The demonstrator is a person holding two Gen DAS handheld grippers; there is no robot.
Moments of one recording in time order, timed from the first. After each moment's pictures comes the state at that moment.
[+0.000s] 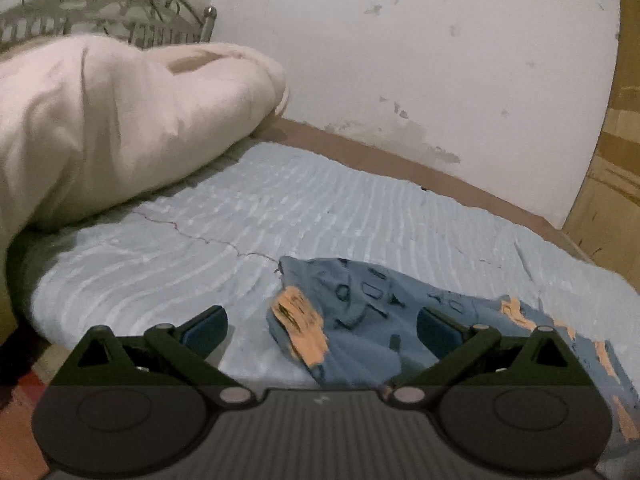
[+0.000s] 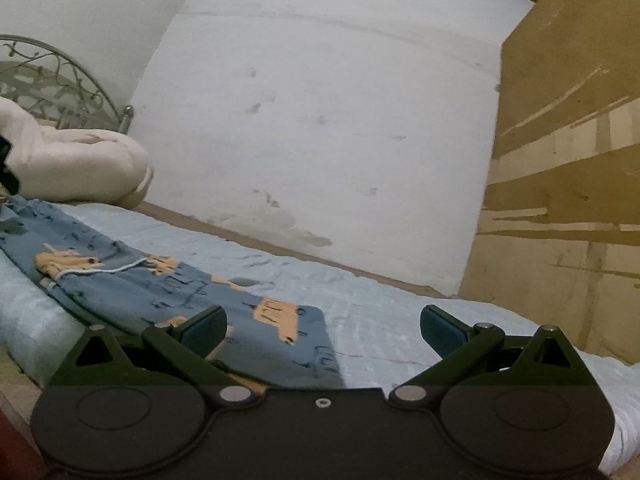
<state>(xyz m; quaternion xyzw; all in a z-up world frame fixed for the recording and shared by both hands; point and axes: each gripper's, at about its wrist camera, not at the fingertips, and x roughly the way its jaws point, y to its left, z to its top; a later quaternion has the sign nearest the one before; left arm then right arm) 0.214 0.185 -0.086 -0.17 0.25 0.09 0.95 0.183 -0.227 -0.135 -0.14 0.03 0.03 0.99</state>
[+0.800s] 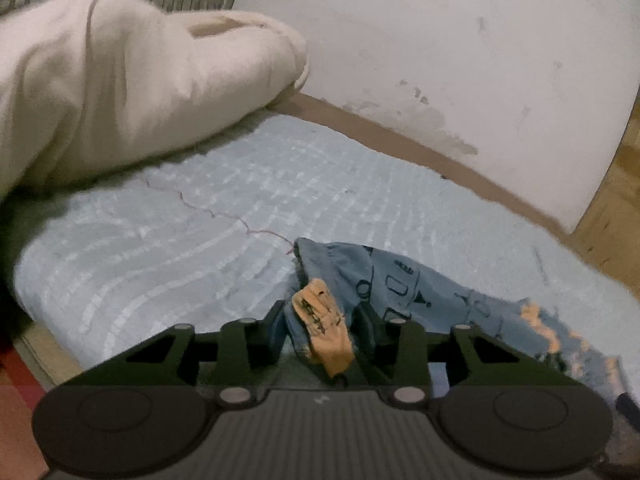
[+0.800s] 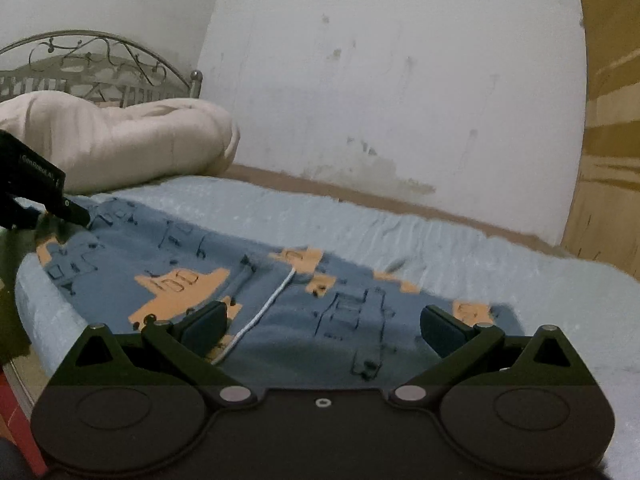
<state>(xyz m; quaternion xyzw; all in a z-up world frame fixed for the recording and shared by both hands) 0.235 0.189 -0.100 -0.19 0.28 0.11 0.94 0.248 -0.129 -0.129 -0.10 0.15 0.15 0.97</state>
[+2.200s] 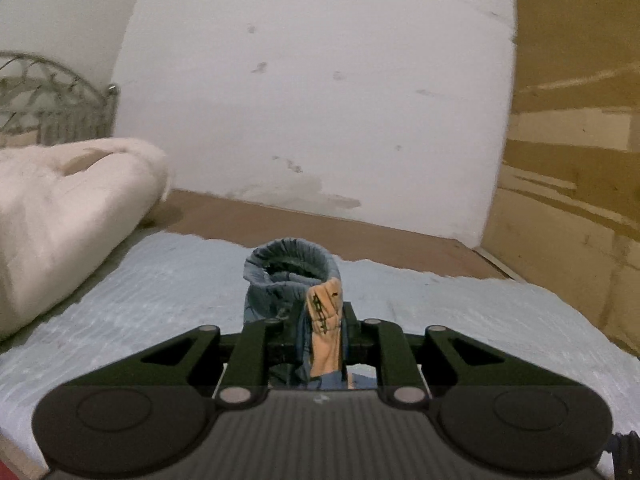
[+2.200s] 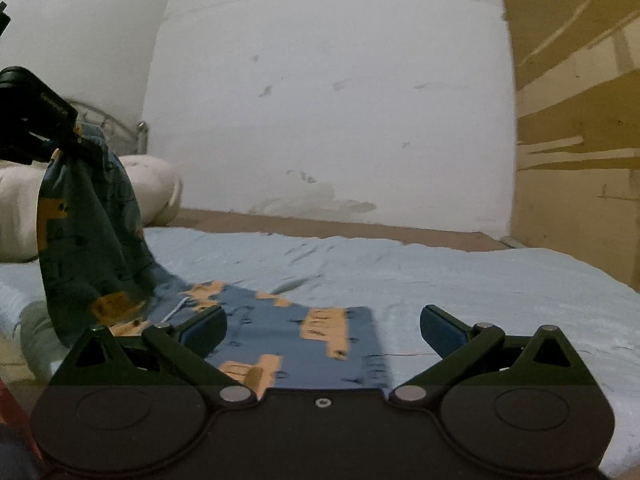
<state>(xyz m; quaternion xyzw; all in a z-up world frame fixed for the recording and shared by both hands) 0.228 0.036 0.022 -0.08 0.16 -0.02 0.98 0.189 -0.252 -0.090 -0.02 0.10 0.08 0.99</state>
